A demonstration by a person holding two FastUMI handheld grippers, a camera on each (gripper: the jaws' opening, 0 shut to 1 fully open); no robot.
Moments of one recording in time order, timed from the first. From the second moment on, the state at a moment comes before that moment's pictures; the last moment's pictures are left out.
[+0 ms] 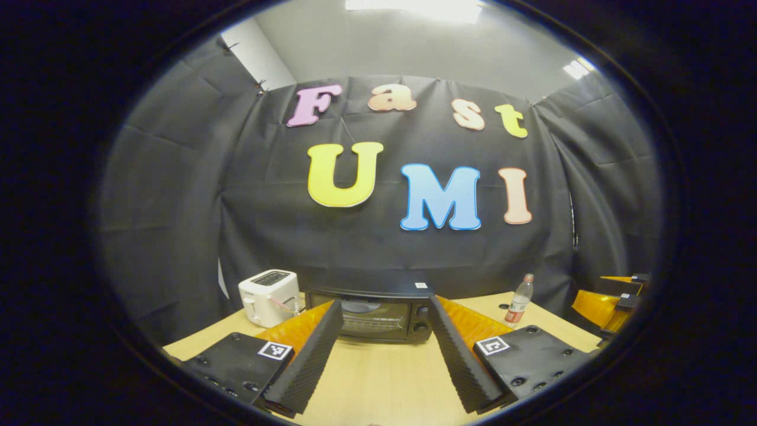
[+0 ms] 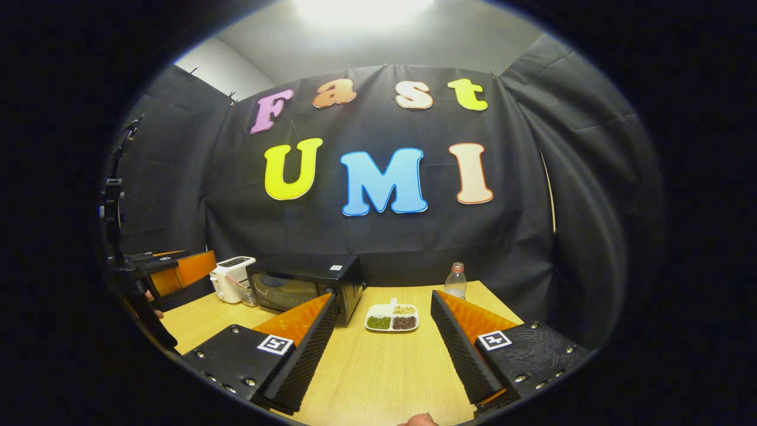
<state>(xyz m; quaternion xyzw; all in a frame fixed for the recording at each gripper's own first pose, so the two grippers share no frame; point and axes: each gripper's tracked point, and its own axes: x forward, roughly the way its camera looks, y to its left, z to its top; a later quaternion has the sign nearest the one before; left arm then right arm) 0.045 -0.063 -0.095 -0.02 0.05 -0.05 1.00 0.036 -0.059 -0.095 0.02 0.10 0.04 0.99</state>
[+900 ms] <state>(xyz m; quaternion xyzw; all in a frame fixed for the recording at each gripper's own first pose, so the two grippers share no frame) -0.039 -0.018 -0.042 0.02 0.00 -0.05 1.00 -0.025 -0.031 -0.046 0.02 0.05 0.03 1.00</state>
